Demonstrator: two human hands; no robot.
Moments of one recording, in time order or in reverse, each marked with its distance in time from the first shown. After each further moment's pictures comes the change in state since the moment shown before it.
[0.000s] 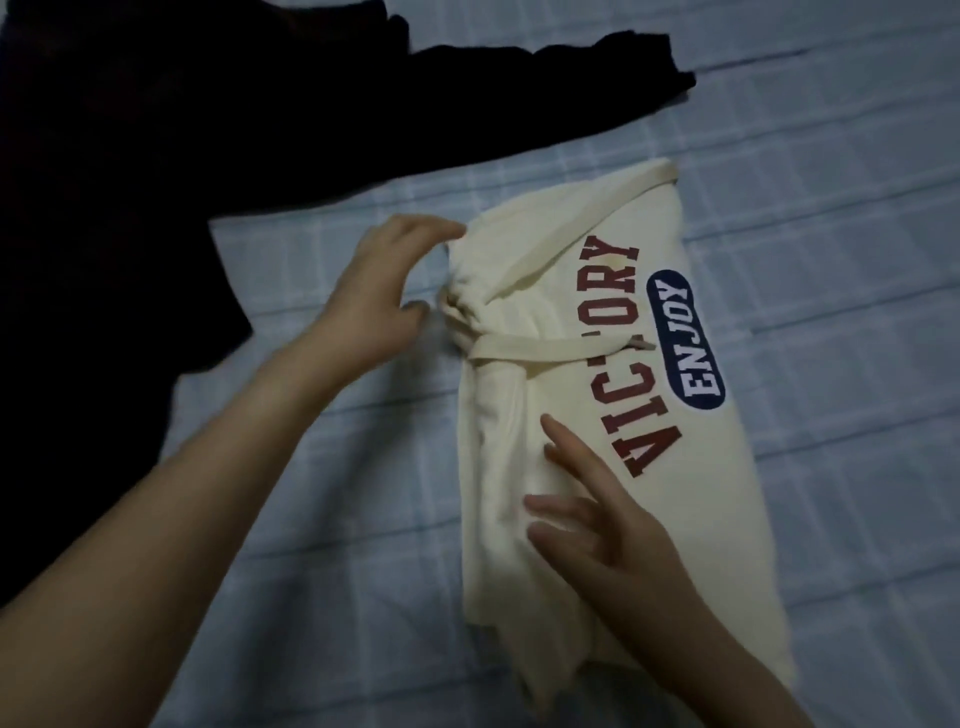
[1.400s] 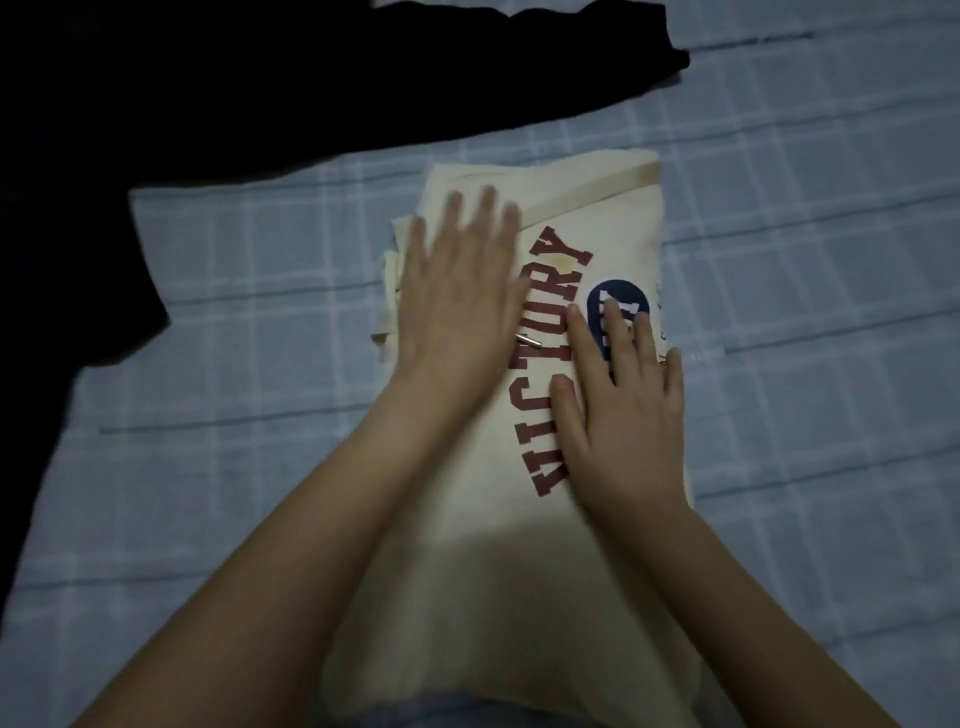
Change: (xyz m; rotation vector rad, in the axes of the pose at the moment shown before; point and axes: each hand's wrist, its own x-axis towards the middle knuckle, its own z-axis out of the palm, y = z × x) left_hand 0.051 0.064 0.120 0.457 0.162 -0.143; right_hand 0.115 0.037 -0.078 -1.093 0.310 -0.059
